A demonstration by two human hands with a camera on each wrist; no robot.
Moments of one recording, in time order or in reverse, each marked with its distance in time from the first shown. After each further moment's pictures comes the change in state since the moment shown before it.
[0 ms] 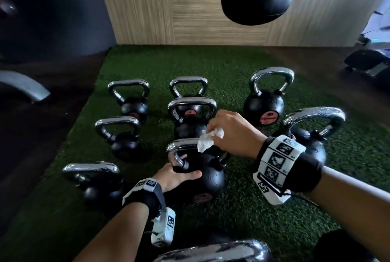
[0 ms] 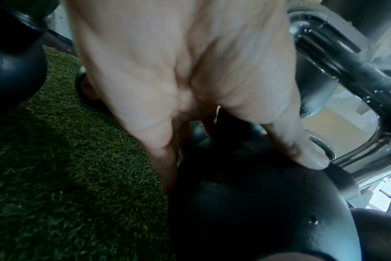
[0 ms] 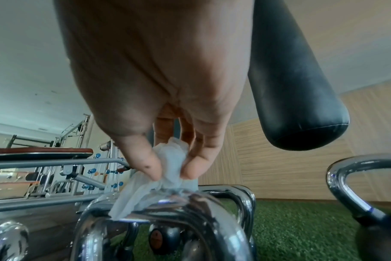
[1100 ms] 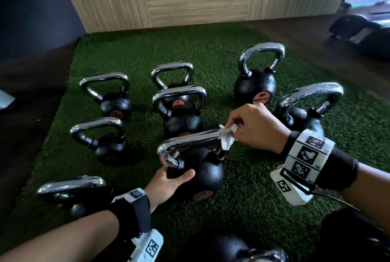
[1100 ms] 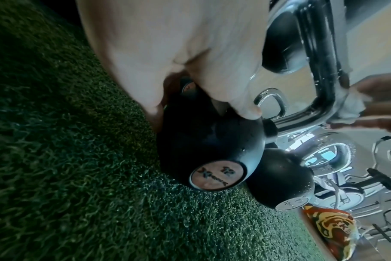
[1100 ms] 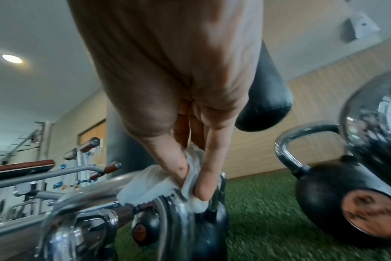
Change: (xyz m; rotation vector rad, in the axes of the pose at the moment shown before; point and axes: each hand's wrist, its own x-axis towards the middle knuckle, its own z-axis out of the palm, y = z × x) left_hand -0.009 -0.012 0.006 -0.231 0.021 0.063; right_hand -0.017 0.043 -0.004 -0.021 0.094 0.249
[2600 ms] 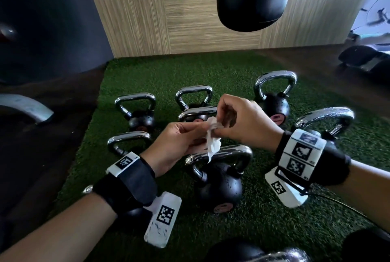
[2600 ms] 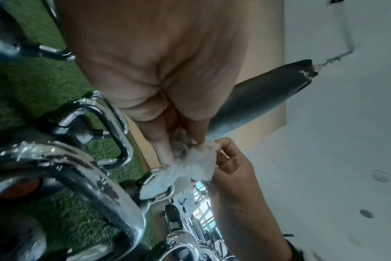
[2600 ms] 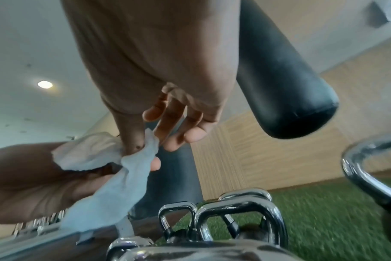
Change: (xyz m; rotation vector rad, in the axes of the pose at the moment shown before) left_hand -0.059 0.163 -0.059 -0.428 -0.220 0.318; right_hand 0.017 -0.092 -0.021 0.307 0.179 -0.257
